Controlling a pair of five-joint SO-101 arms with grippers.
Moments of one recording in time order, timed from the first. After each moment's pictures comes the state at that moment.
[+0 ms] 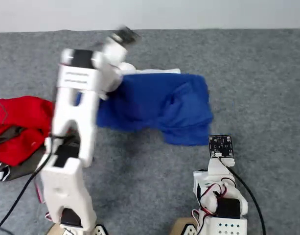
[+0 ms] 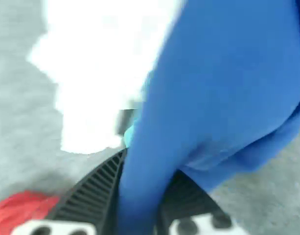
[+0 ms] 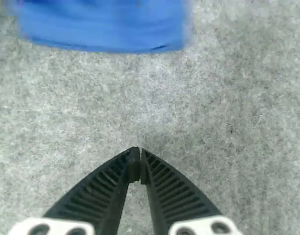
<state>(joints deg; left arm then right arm) 1.8 24.2 -40.8 98.9 -20.8 0.5 -102.8 95.6 74.2 4.1</state>
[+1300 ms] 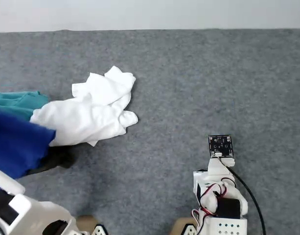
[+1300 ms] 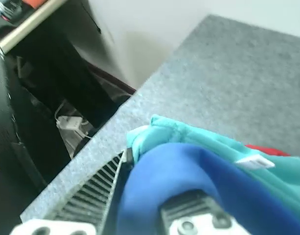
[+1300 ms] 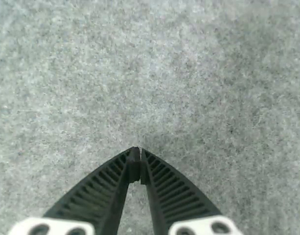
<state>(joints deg) -60.6 4.2 -40.7 81.6 -13.5 0.5 -102.8 95.6 74.2 4.1</state>
